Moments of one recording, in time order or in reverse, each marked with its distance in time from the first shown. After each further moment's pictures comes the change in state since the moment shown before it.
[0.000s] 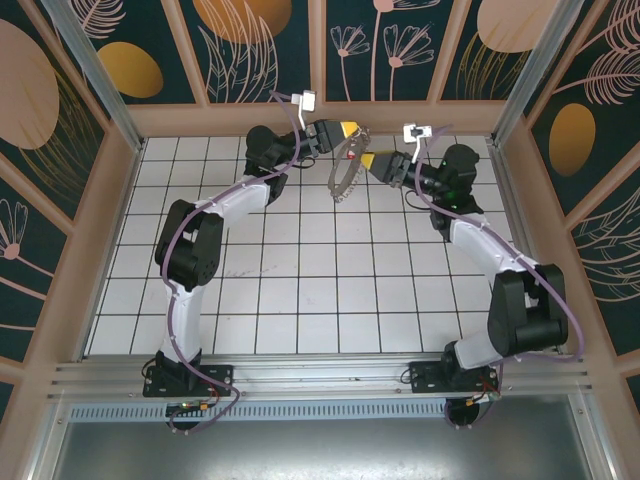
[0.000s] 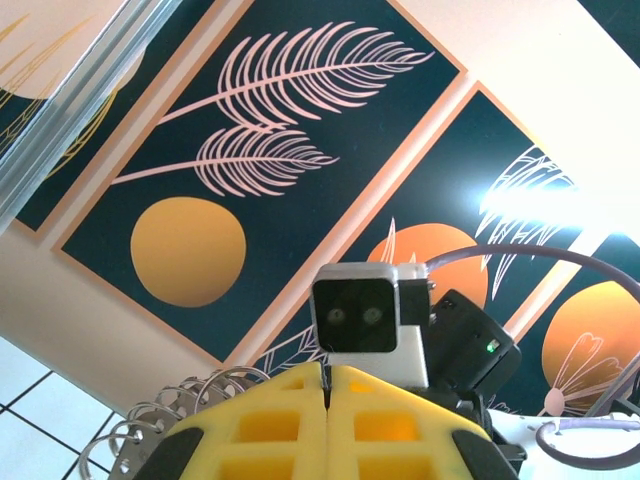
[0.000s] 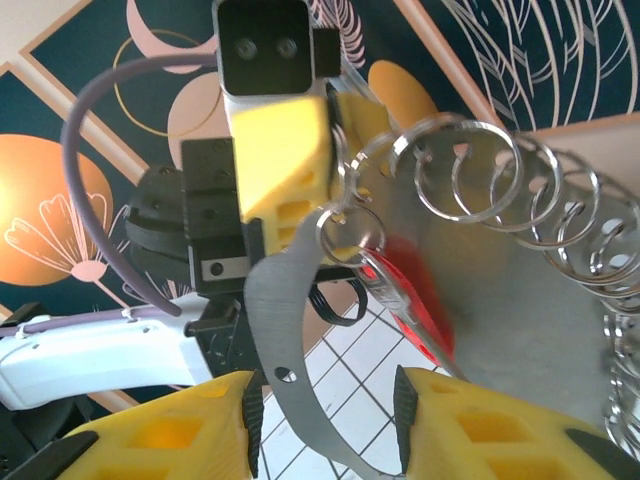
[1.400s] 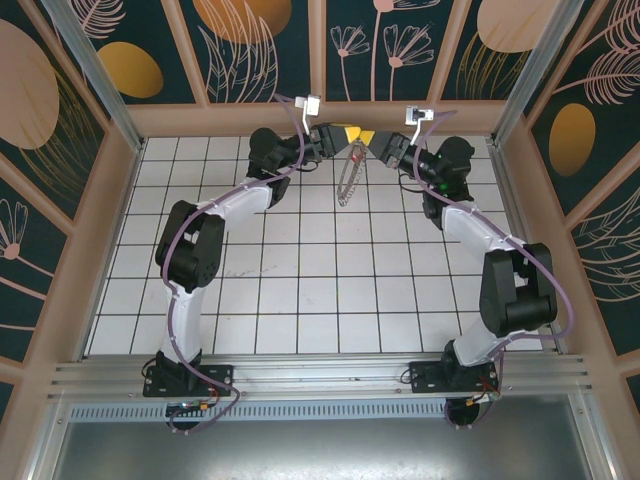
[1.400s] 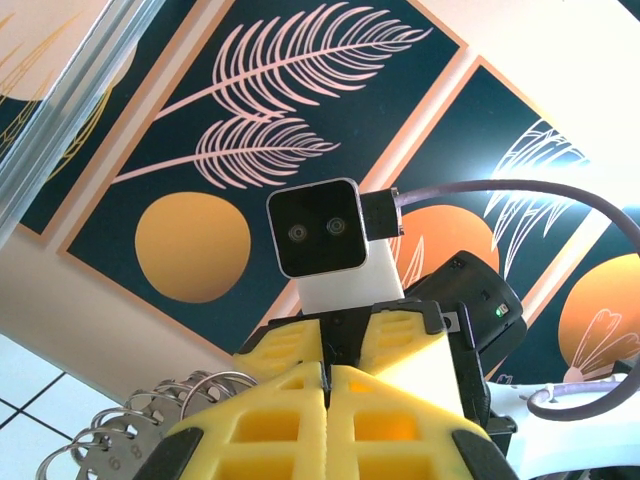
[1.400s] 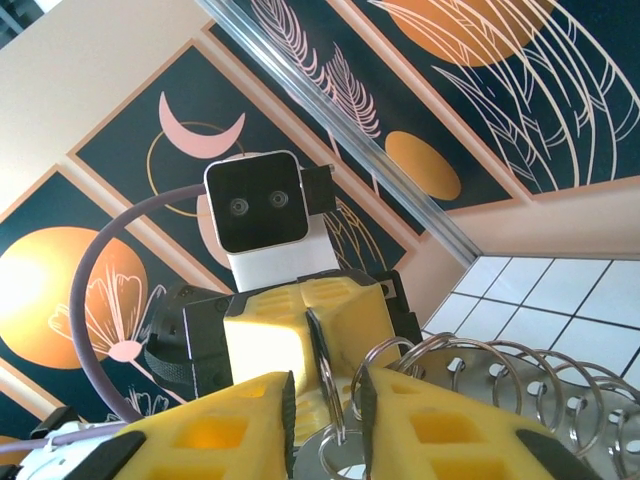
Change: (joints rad) left arm -0.018 -0.008 -0.021 -0.010 0.003 0.083; right arm 0.021 0.142 0.100 0.222 0.082 0.249
